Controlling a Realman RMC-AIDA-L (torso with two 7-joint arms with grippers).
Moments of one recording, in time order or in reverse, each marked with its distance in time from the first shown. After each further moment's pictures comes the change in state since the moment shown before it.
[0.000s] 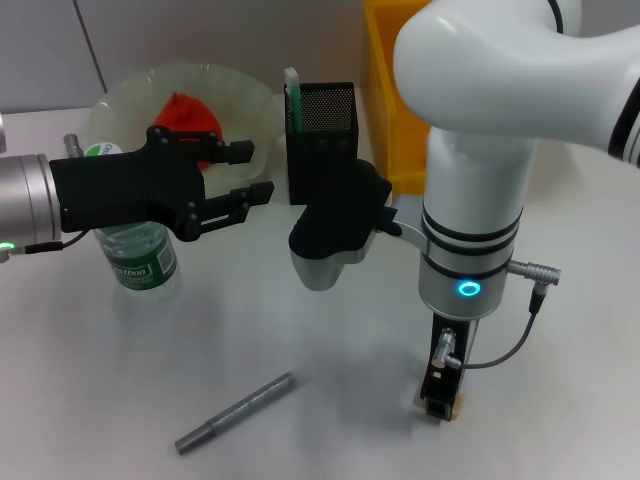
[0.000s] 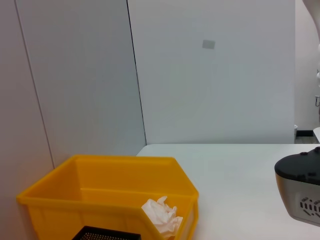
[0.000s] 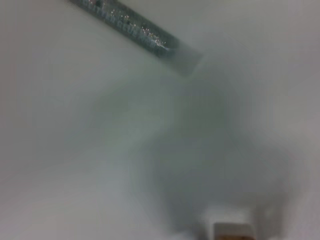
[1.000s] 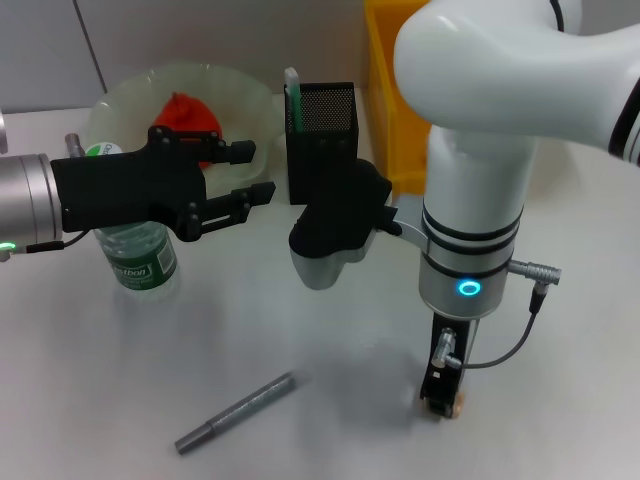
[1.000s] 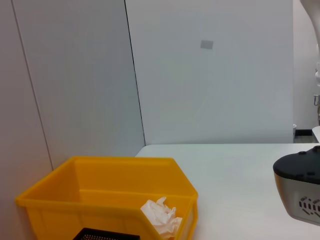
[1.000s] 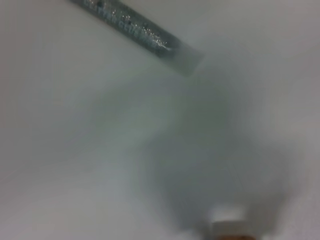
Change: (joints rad) left arm -0.002 0.000 0.000 -0.003 0.000 0.001 0.009; right arm 0.000 0.000 0.005 -0.002 0.001 -0.005 0.000
